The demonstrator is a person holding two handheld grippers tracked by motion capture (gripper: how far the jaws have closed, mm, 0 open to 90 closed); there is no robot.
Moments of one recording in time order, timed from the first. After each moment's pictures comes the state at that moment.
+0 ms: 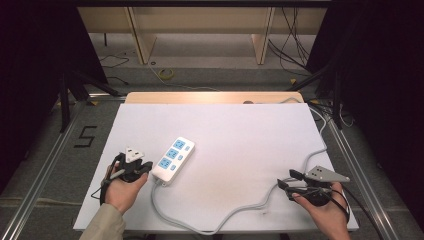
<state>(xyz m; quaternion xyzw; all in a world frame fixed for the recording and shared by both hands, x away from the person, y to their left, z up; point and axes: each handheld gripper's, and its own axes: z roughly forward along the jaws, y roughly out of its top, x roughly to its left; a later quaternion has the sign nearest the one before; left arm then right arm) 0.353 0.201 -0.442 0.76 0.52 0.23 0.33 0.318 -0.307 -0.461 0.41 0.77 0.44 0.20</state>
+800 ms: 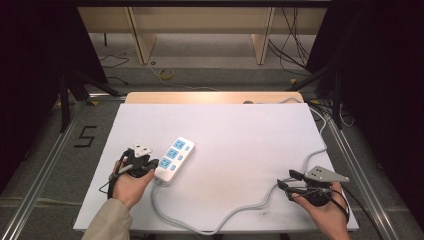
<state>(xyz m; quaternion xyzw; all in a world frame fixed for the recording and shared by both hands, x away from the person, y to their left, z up) 0.364 0.185 -0.438 0.77 0.51 0.22 0.32 0.317 -0.306 -0.461 0.41 0.77 0.44 0.20</state>
